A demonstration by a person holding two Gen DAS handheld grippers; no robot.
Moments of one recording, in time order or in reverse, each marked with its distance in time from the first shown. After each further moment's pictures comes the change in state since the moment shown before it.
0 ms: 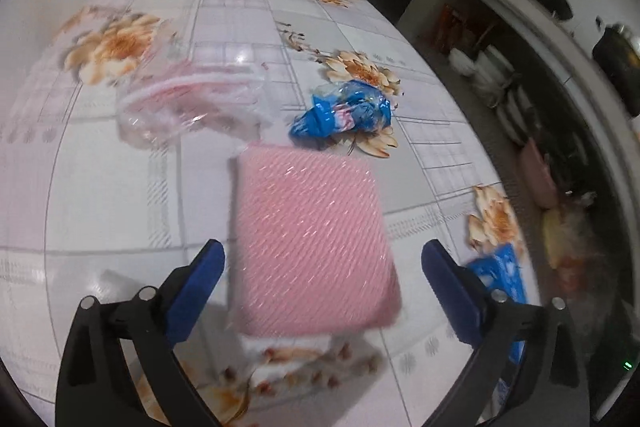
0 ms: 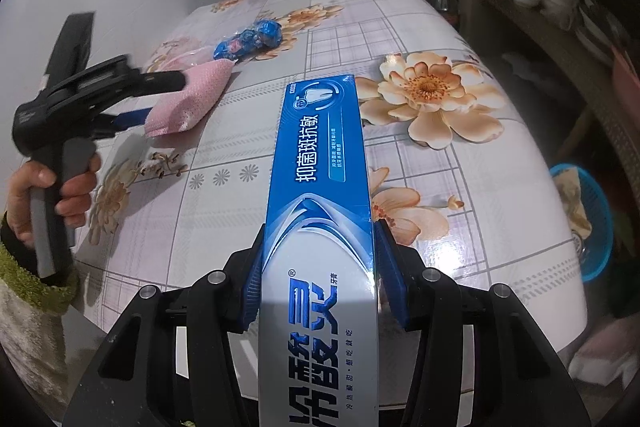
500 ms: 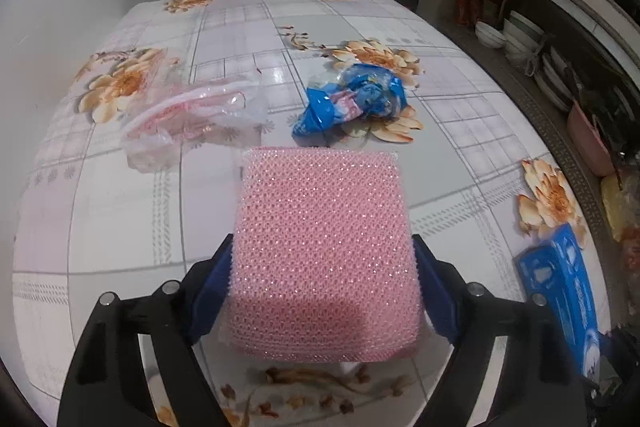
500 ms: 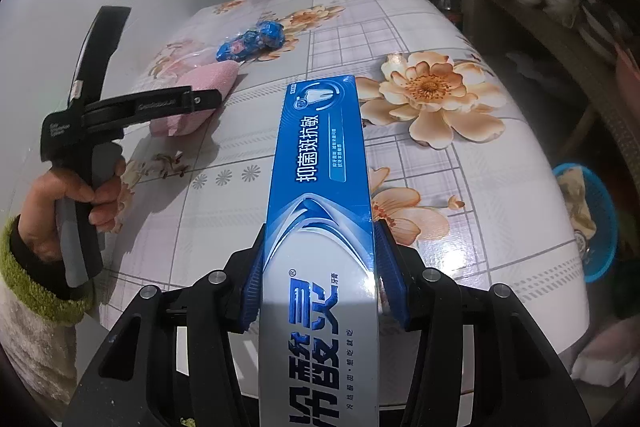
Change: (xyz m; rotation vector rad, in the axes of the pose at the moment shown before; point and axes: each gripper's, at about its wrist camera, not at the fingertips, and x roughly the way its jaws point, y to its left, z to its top) left arm 0.014 -0.021 -0.011 0.130 -0.021 0.198; right arm -0.002 -0.004 0.001 0.005 0.002 0.025
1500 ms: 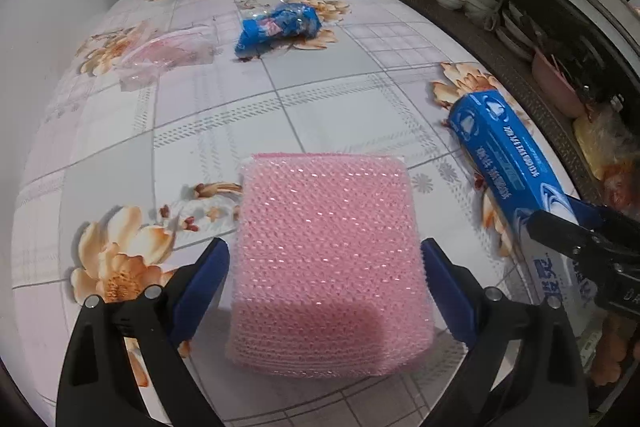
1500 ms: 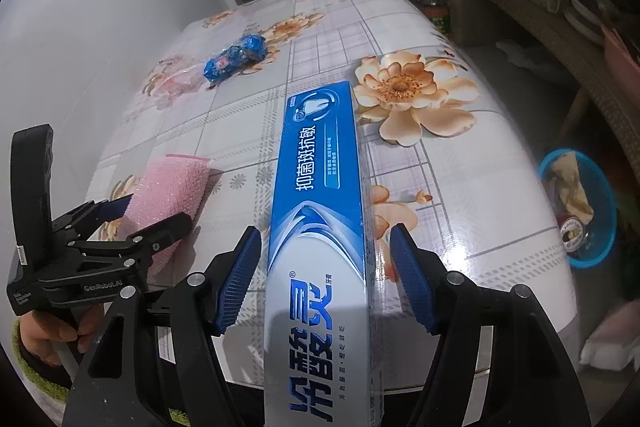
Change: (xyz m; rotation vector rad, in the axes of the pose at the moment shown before) left arm -0.044 -0.045 -0.081 0.092 0.054 -0.037; right arm -0.009 -0.015 0.001 0.064 -0.009 0.003
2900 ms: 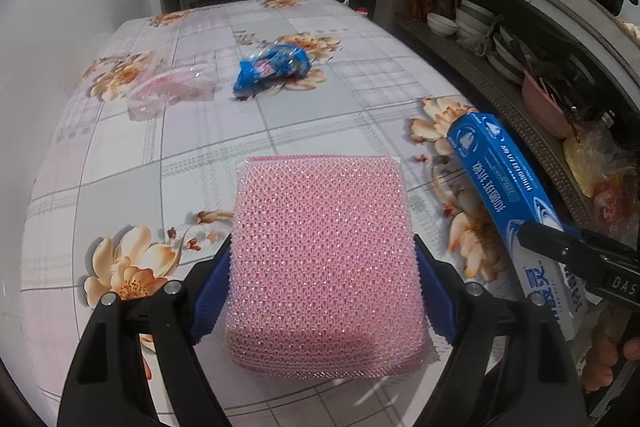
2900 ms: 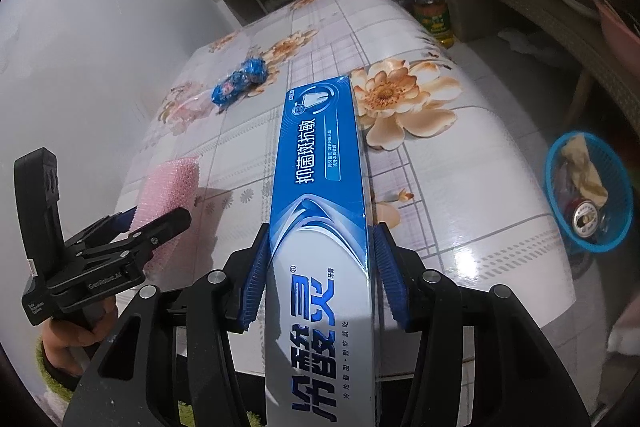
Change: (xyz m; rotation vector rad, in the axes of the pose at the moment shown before) left arm -0.032 -0.014 0.008 -0.004 -0.100 -0.009; right arm -0.020 -0.027 -0.002 0.092 -0.044 0.111
